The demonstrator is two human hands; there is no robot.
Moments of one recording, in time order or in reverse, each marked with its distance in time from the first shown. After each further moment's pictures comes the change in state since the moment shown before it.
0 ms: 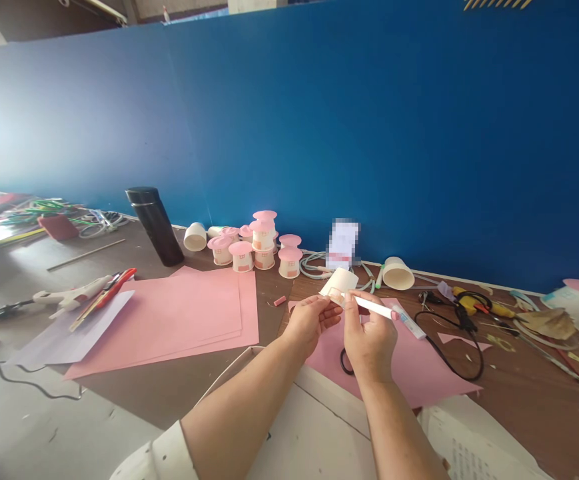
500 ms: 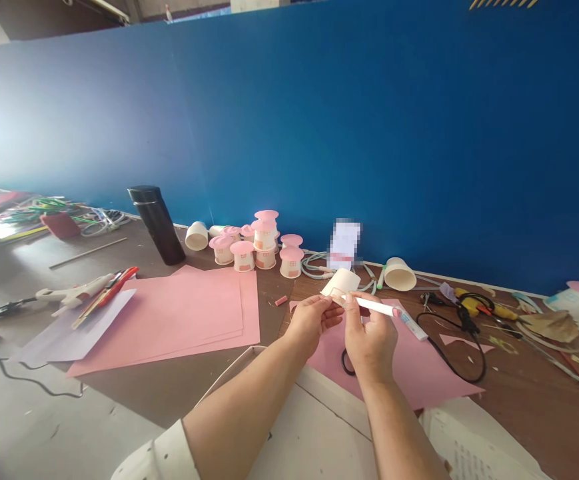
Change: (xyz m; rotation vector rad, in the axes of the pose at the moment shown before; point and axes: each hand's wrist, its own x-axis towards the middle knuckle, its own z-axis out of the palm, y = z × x) left_hand 0.000 0.000 0.001 0.053 -0.002 0.018; right_hand 0.000 -0.001 -0.001 -0.001 -0.056 0.043
